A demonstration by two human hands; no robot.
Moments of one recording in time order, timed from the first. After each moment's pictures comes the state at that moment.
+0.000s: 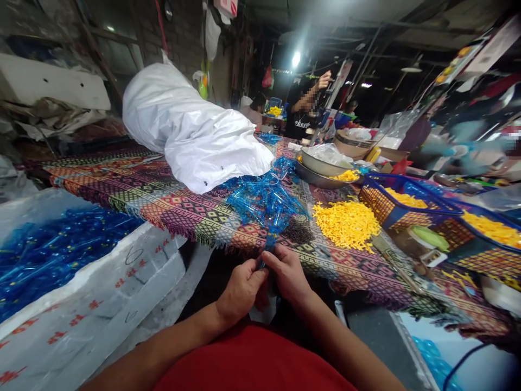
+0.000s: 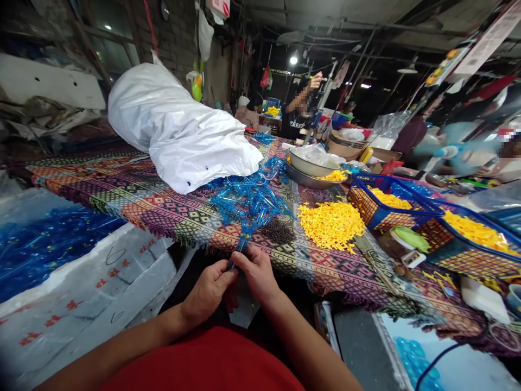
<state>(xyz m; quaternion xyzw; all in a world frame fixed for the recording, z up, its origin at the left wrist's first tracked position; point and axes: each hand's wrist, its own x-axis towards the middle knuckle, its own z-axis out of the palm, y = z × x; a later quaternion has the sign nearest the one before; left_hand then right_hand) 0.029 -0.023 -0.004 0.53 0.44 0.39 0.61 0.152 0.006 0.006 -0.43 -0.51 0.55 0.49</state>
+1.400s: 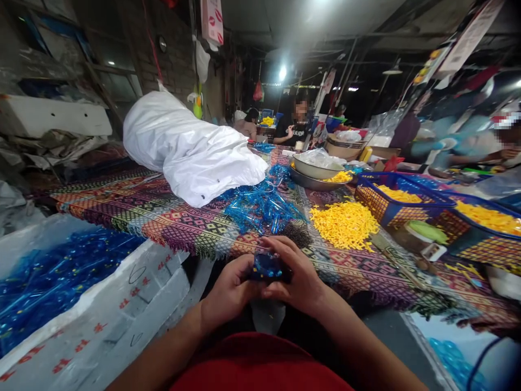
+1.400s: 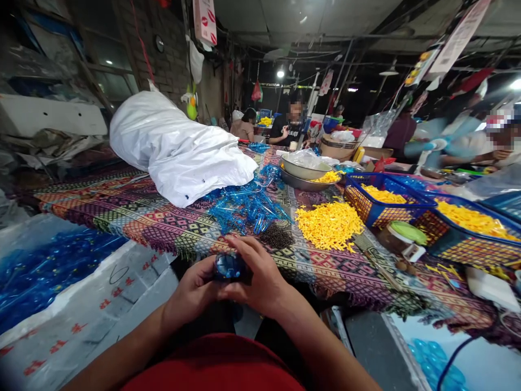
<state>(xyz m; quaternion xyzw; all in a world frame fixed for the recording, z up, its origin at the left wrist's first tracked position) 0.000 -0.018 0.041 0.67 0.29 0.42 0.53 0.177 -0.007 0.055 -0.31 -0.82 0.17 0.45</state>
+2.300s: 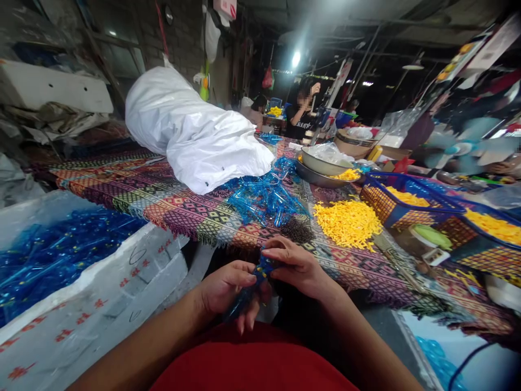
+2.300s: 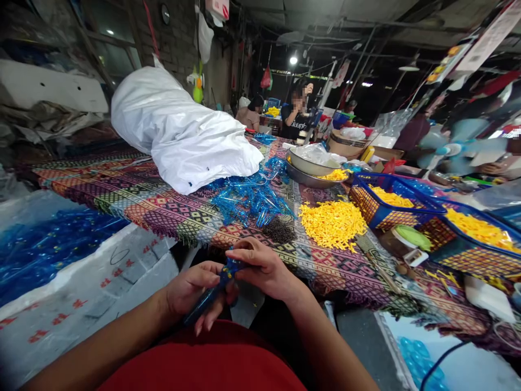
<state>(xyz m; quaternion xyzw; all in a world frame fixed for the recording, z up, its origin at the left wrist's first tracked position) -0.013 -0.010 0.010 0.37 0.16 0.19 0.90 0.190 0.006 0.042 -0.25 -0.84 0.30 0.38</state>
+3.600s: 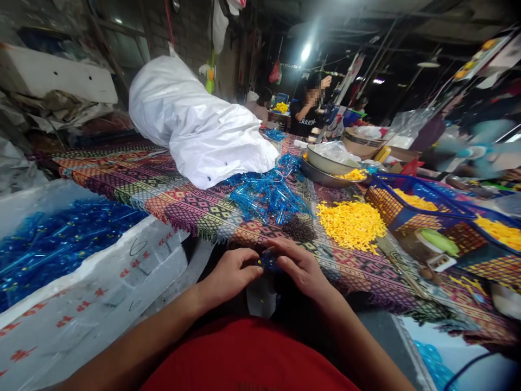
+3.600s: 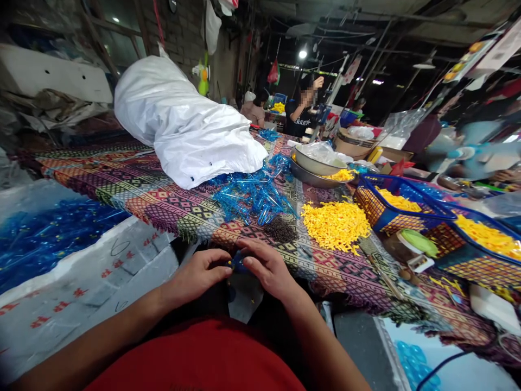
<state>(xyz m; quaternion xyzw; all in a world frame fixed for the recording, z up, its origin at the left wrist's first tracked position) -0.004 -0.008 0.013 0.70 0.44 0.34 0.45 0.194 0.005 0.023 -0.35 -0.78 0.36 0.38</state>
